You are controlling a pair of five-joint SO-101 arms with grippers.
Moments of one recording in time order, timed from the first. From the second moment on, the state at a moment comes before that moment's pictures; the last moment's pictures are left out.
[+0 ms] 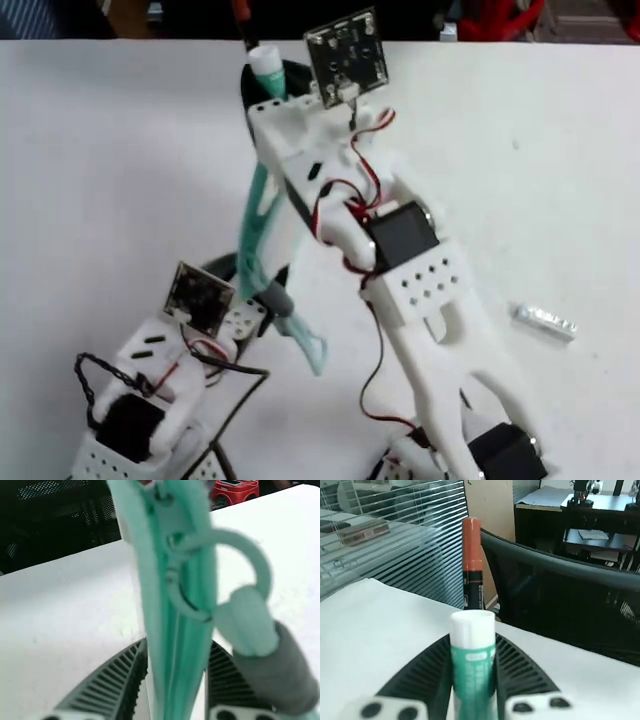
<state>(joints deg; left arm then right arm) 20.2 -104.1 85.2 50.6 -3.6 -34.4 -21.8 7.0 33.9 -2.9</state>
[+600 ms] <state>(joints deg) 20.5 -103.6 85.2 50.6 -3.6 -34.3 -38.2 29.3 28.3 -10.8</state>
